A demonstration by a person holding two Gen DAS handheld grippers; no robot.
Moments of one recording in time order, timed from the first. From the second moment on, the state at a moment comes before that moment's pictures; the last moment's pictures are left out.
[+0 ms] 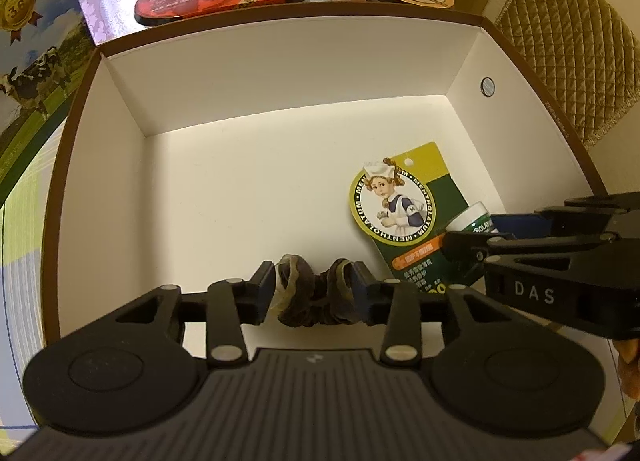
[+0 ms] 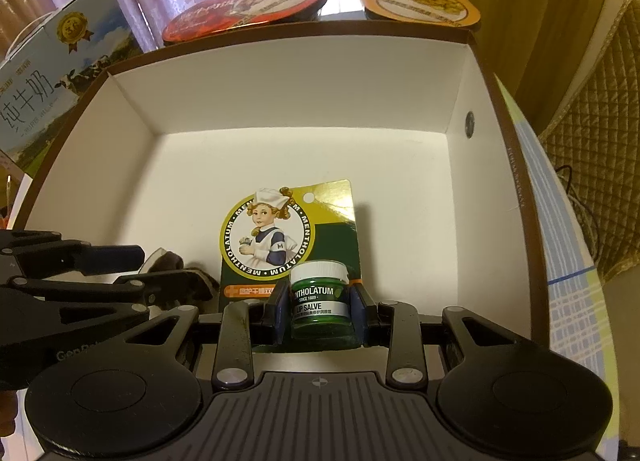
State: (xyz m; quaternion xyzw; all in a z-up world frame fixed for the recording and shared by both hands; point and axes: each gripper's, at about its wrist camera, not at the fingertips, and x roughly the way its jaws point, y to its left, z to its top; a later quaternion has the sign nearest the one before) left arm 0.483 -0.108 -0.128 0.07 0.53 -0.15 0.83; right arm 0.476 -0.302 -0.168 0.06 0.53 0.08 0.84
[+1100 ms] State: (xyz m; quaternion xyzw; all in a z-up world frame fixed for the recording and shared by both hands) left arm 0.451 -0.081 -0.091 0.08 0.50 -0.08 0.86; right arm 0.459 -0.288 -0.129 -0.01 0.50 0.12 0.86
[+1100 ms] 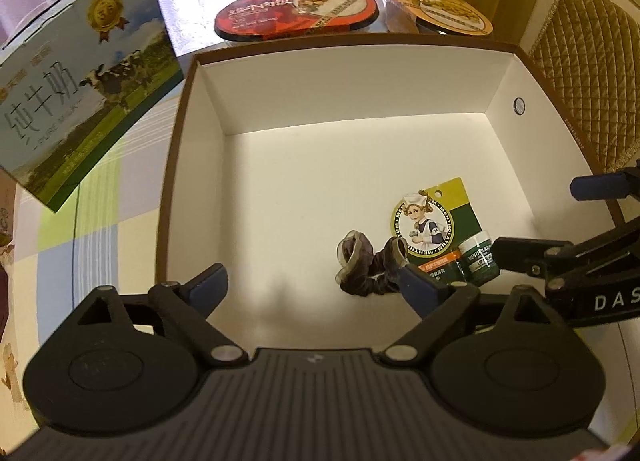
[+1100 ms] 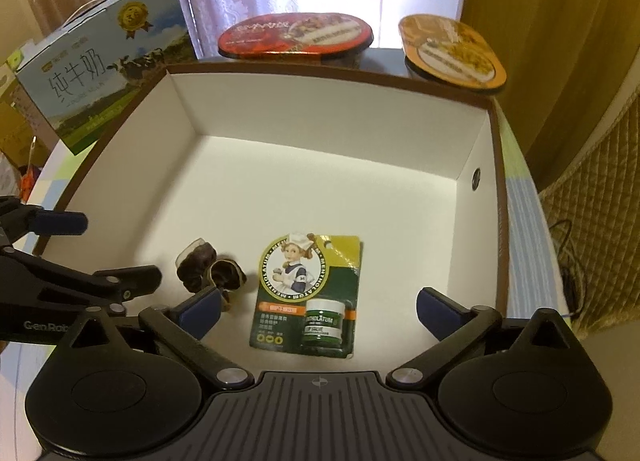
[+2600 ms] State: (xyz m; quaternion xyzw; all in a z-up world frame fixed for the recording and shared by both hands) left arm 0.312 -0.063 0.017 0.08 0.40 -0.07 0.91; right arm 0.322 -0.308 -0.043 0.05 0.40 0.11 0.91
